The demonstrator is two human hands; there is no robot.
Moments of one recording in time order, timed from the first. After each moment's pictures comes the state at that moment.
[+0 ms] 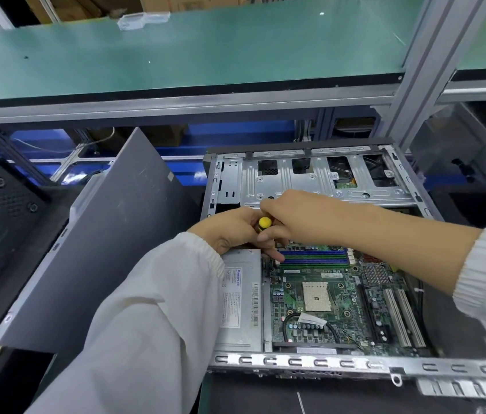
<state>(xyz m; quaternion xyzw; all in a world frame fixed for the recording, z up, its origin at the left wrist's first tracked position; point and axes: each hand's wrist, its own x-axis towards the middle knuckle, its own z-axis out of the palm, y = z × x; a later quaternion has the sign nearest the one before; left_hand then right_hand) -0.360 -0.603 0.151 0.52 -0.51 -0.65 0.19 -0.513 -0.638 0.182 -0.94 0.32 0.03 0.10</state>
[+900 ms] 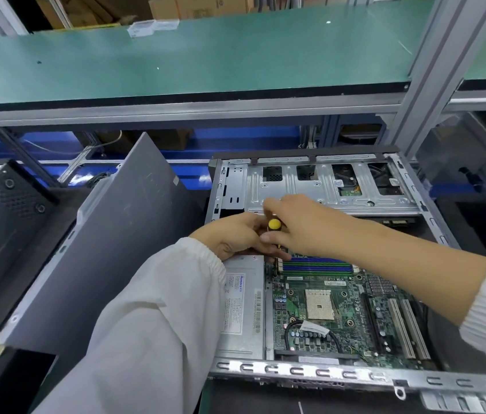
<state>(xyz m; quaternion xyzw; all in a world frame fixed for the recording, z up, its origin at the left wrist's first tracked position) -0.358 -0.602 0.150 0.52 -0.48 -0.67 0.21 -0.508 -0.627 0.185 -0.91 0.39 0.00 0.15</state>
